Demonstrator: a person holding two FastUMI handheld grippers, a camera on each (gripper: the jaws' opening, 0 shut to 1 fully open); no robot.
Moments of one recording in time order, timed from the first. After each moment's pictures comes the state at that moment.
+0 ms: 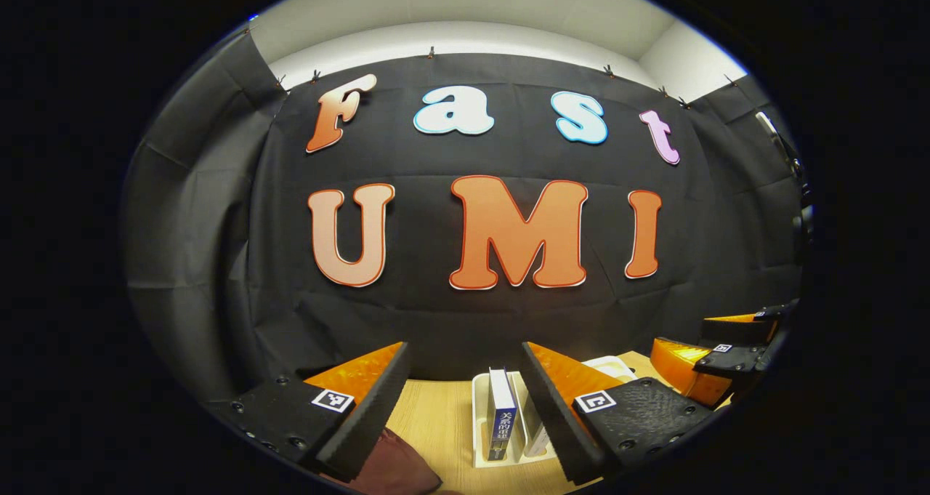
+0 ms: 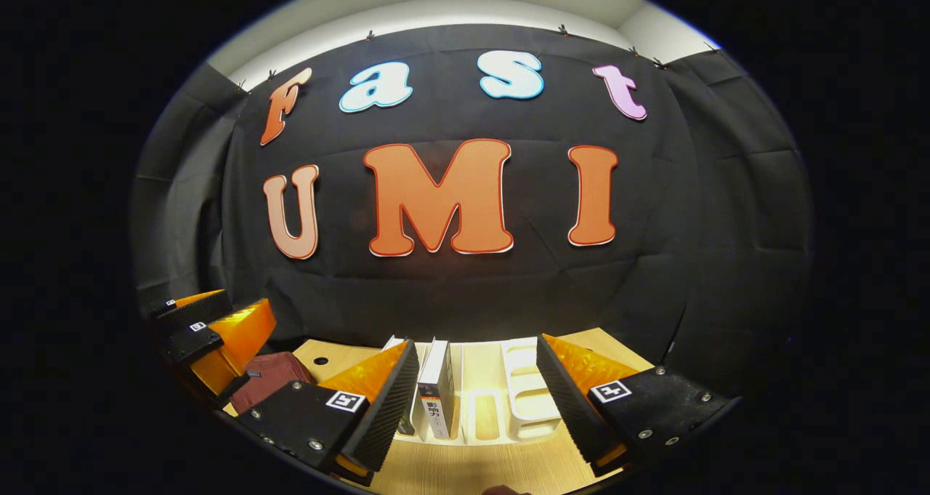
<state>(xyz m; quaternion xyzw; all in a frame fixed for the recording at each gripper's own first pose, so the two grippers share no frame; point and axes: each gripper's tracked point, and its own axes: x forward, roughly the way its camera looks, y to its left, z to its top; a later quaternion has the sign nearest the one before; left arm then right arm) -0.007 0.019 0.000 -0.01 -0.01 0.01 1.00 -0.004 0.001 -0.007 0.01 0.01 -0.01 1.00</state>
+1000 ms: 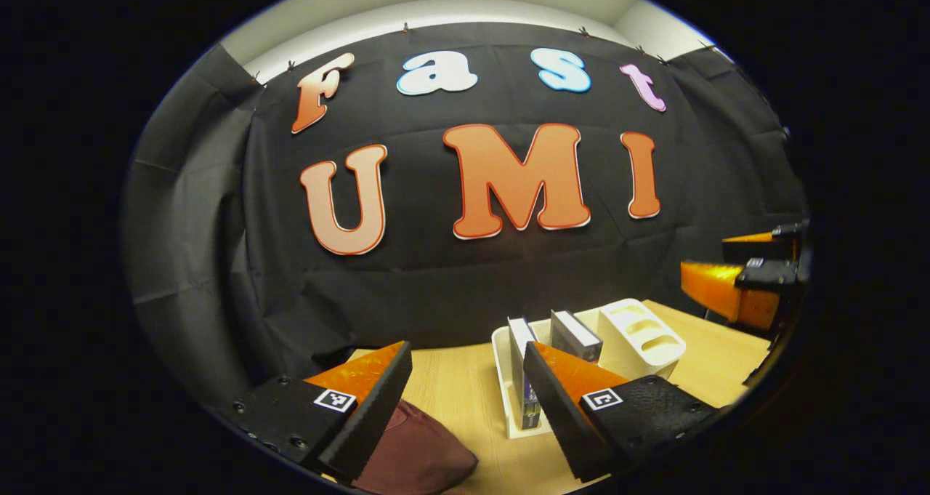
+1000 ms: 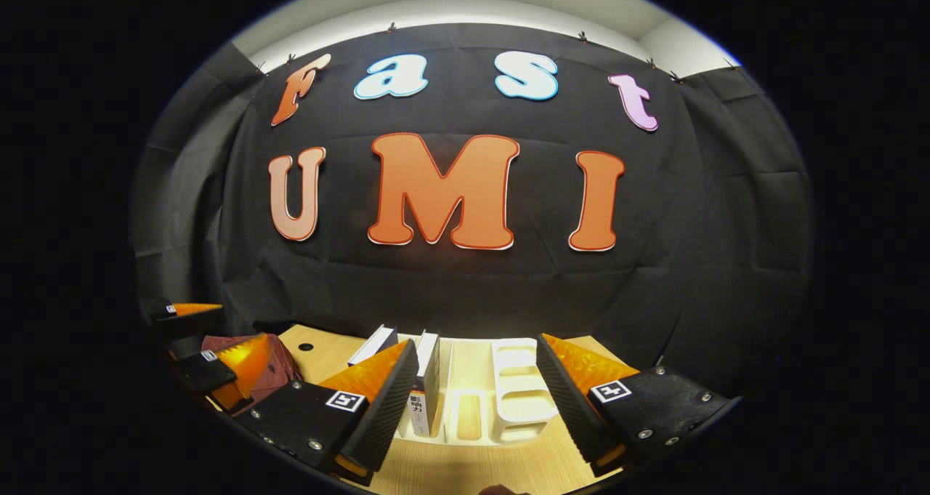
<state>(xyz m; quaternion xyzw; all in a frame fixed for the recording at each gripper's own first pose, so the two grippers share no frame) -0.013 0.040 -0.099 0.07 0.09 0.00 0.99 0.000 -0.003 -0.026 -0.03 0.01 0.00 1.00</state>
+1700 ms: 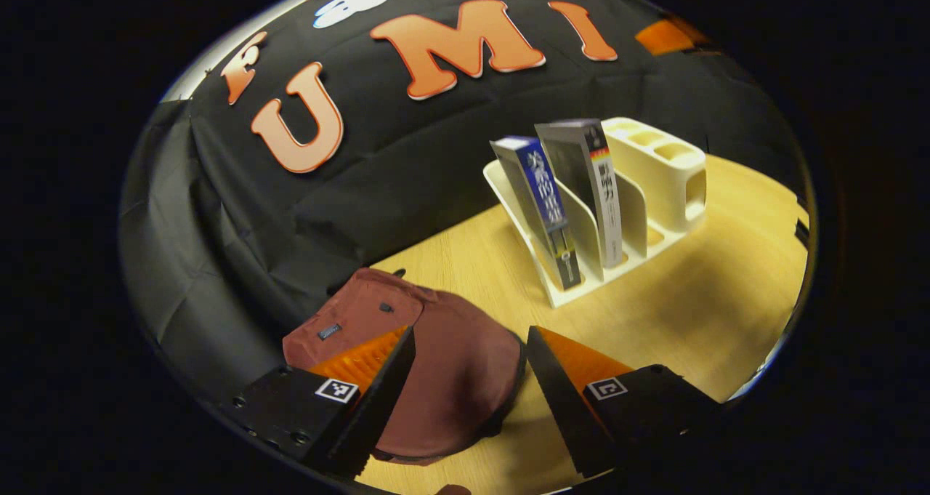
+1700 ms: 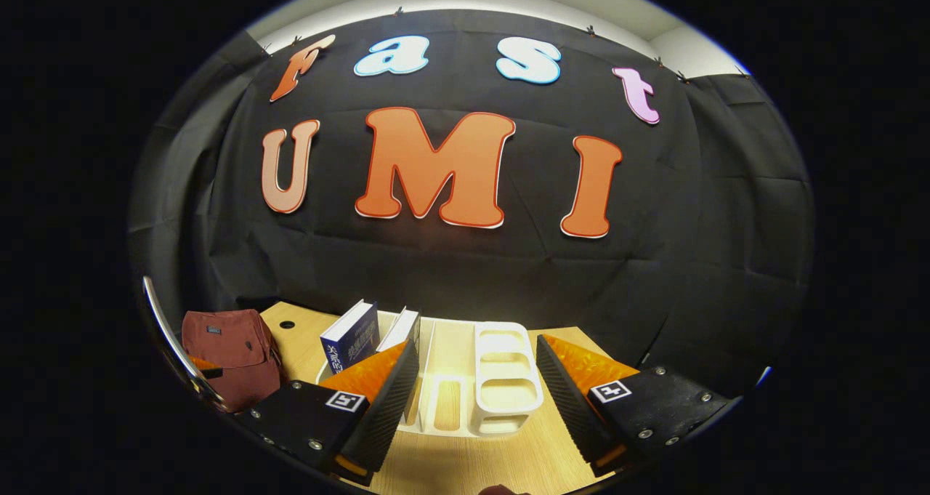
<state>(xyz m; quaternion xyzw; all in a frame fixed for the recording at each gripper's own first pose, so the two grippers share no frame) -0.072 0.083 -0.297 0.23 0.30 0.00 0.92 0.011 -0.025 -0.060 -0.06 0.05 -0.02 1.00</state>
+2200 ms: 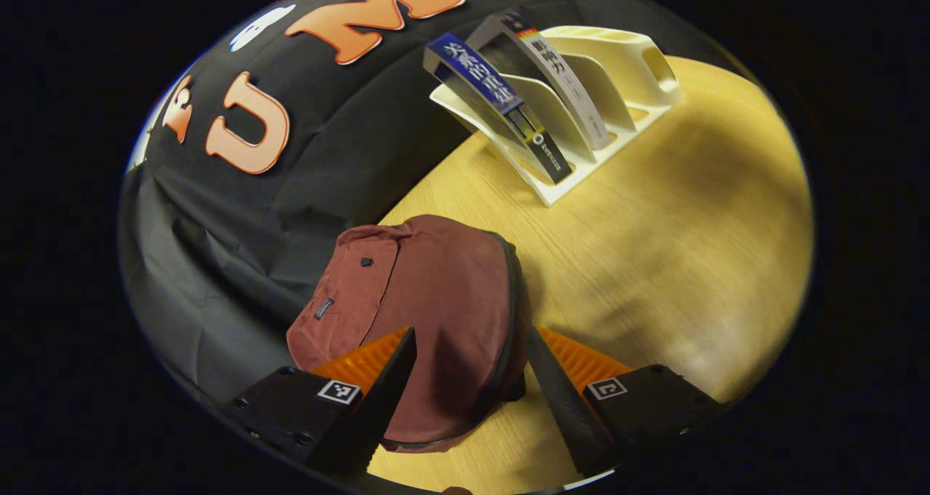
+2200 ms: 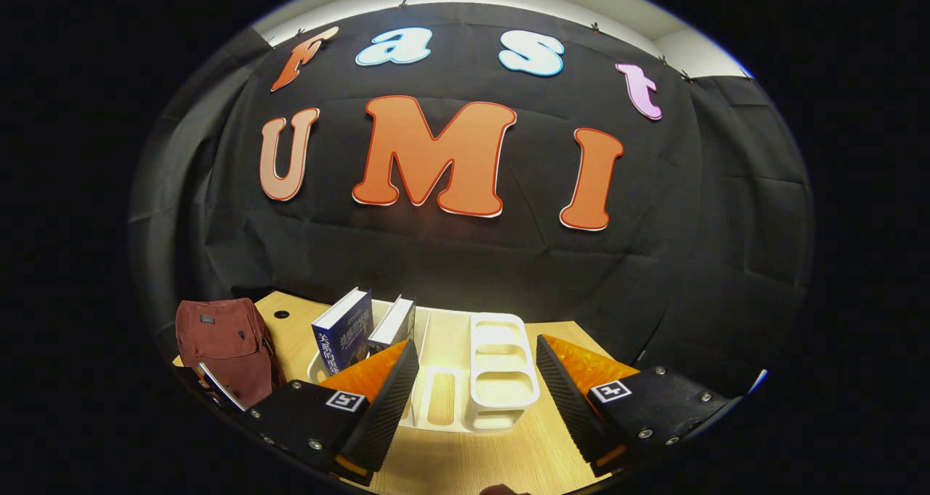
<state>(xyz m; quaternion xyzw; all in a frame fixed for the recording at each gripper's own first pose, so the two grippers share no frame) -0.096 0.113 -0.375 0.37 0.37 0.00 0.85 0.015 -0.027 -0.070 -0.07 0.06 -0.03 1.00</state>
